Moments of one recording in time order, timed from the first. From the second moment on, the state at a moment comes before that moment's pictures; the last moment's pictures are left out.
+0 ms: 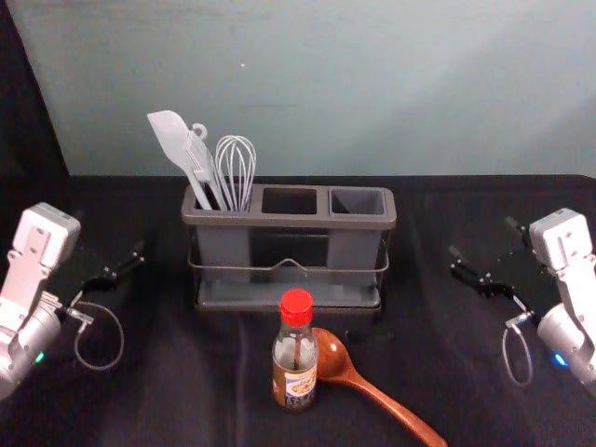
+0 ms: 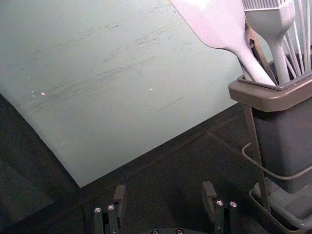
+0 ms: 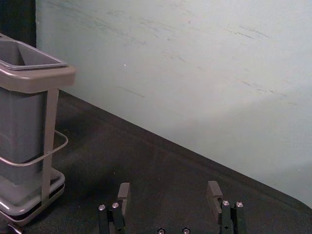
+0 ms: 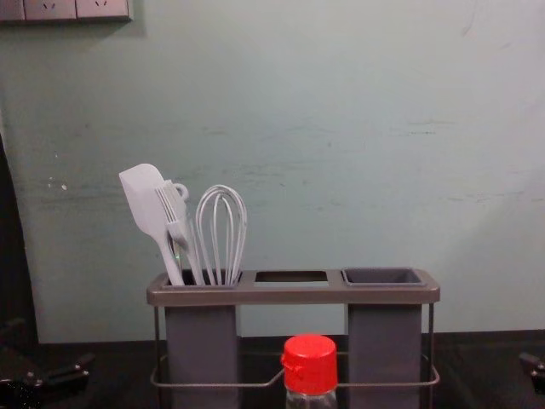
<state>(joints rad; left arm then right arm) -0.20 0.60 0.45 -1.41 -0.25 -0.12 0.03 0.20 0.60 -0.45 -1.41 0.25 -0.12 -0.03</state>
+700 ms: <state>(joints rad) -0.20 0.60 0.45 -1.41 -0.25 -0.12 0.03 0.20 0.60 -0.45 -1.41 0.25 -0.12 -0.03</state>
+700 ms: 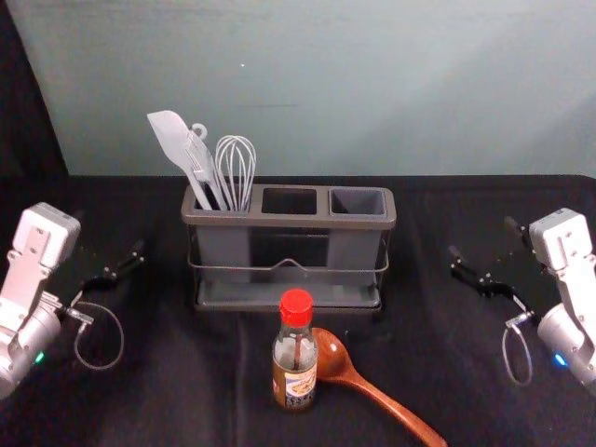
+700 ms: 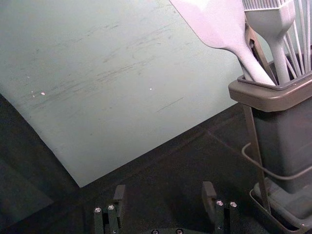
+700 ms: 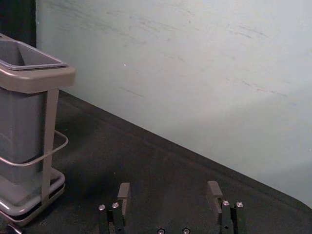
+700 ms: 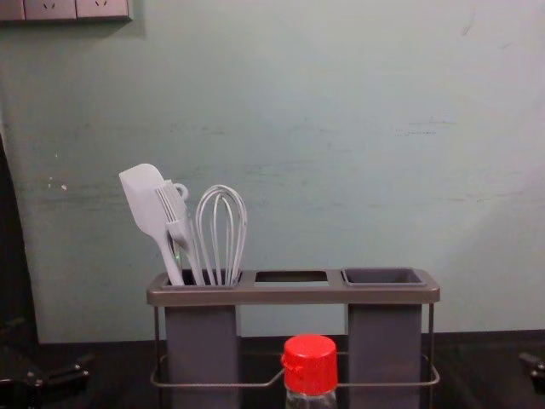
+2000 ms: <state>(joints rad) -0.20 0.60 0.45 -1.41 -0.25 -0.12 0.03 -0.01 0.69 -0.31 -1.66 0.33 -0.24 0.02</state>
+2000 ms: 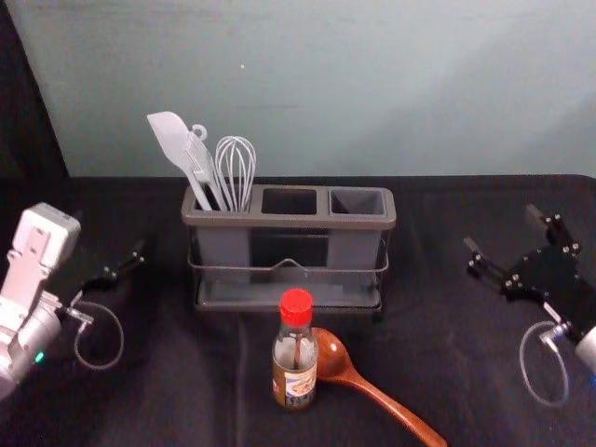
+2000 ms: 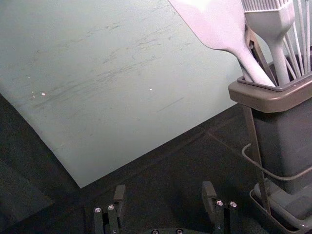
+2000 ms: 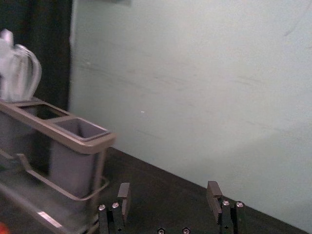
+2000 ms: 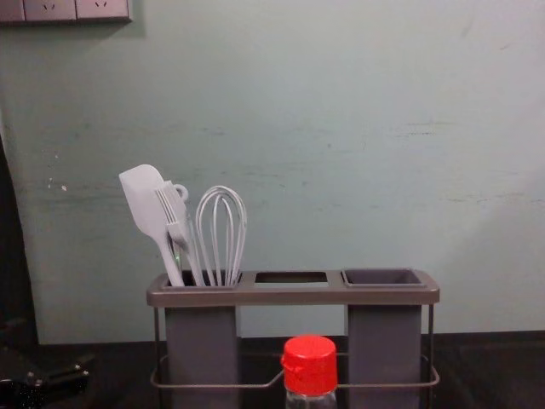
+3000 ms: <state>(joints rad) -0.20 0.60 0.45 -1.41 -0.25 -0.12 0.03 0.01 0.77 -0.39 -1.67 0.62 -0.20 0.74</state>
